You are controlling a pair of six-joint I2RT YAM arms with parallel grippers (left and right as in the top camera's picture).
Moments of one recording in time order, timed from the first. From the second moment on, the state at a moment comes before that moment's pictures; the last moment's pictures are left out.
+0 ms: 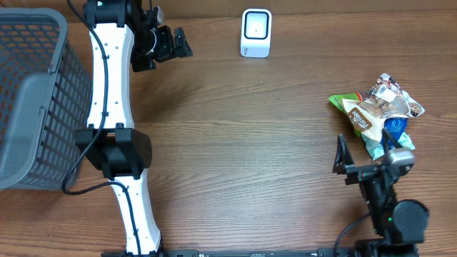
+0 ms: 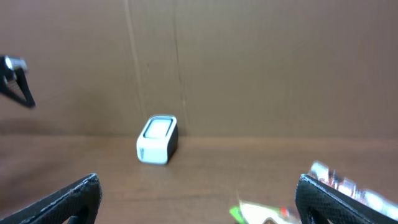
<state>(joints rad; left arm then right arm) 0.01 2.32 2.56 -1.56 0.31 -0.21 0.06 0.15 0.10 0.12 -0.11 0.10</state>
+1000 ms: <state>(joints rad) 0.01 2.32 2.56 -1.56 0.31 -0.21 0.06 0.01 0.02 -0.03 -0.11 0.10</state>
